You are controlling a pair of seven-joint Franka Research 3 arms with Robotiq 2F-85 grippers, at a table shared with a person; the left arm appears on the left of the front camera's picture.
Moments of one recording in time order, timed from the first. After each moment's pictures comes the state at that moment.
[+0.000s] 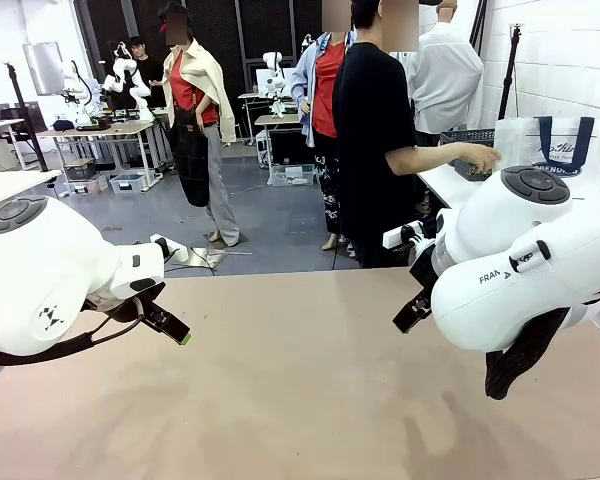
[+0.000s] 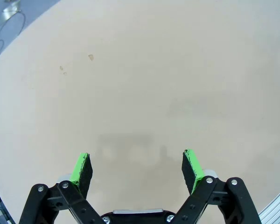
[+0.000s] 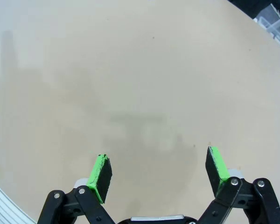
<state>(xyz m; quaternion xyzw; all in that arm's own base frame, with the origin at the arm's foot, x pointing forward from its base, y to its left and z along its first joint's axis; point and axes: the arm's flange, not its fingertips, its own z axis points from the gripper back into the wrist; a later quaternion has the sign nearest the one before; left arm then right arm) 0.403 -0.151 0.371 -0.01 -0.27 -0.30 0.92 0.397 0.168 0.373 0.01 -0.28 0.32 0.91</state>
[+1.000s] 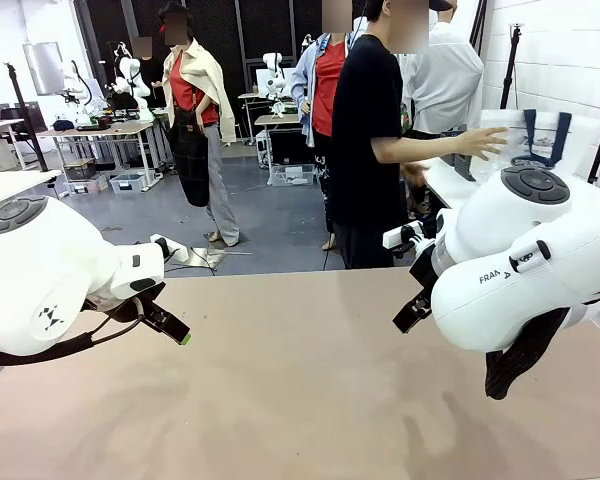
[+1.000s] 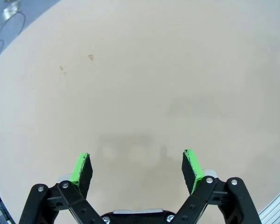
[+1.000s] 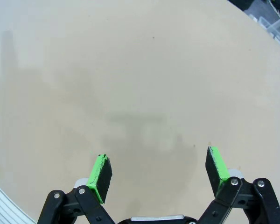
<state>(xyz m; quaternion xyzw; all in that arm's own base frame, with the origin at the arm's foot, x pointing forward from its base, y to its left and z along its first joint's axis) 0.403 -0.151 0.371 -0.01 -0.27 -0.30 0.92 0.397 0.168 0.373 0.01 -0.28 0.32 0.91</state>
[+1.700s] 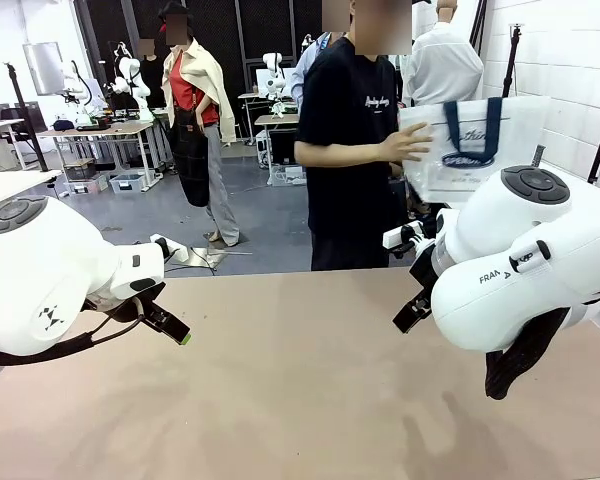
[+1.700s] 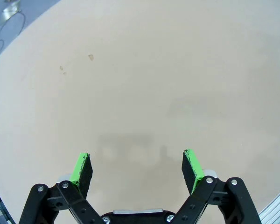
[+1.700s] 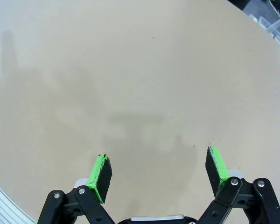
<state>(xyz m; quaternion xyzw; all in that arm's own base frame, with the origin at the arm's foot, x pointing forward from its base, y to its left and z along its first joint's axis) 0.403 -0.151 0.371 -0.01 -0.27 -0.30 0.92 0.397 0.168 0.373 0.01 -0.28 0.32 0.91</state>
